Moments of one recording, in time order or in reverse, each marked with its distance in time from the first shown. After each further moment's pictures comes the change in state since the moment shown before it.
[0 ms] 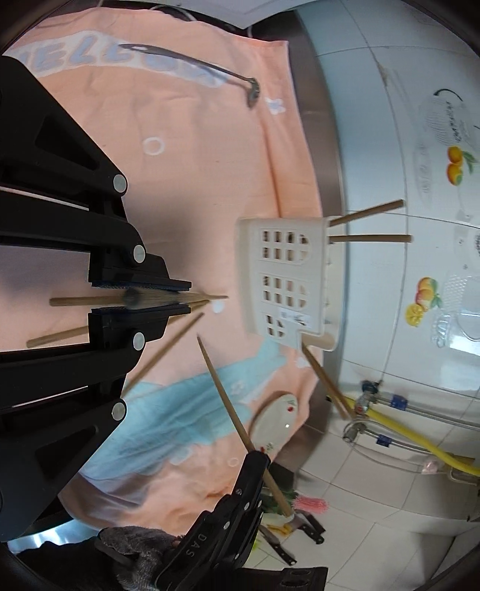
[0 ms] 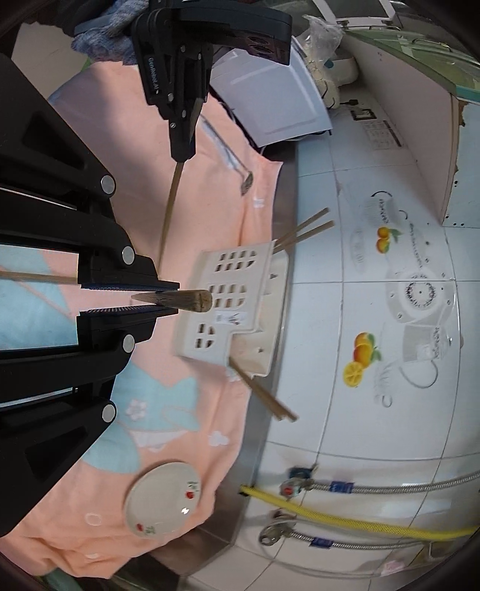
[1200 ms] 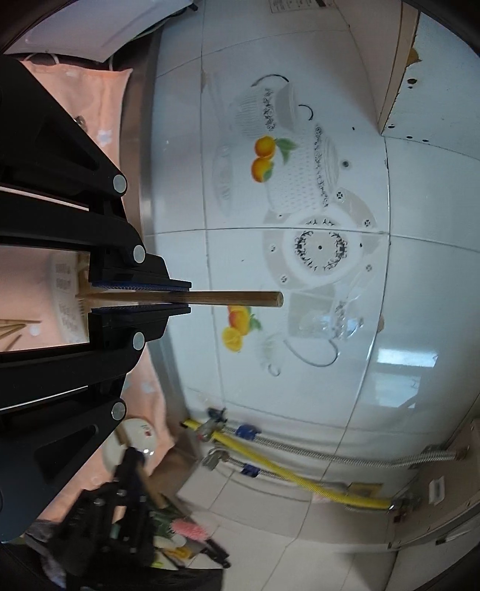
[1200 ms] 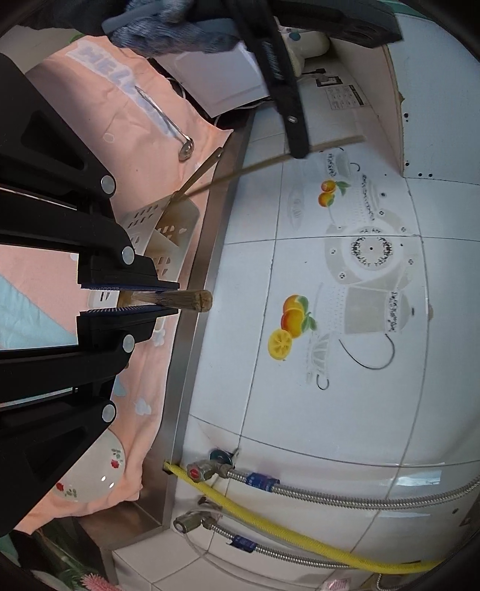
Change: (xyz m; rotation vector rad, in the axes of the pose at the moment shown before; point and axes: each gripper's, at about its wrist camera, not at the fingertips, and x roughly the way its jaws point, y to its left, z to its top) left arm -0.020 0.000 0.206 0.019 -0.334 0.104; right arm 0.027 -0.049 0.134 -0.007 -0.012 -0.065
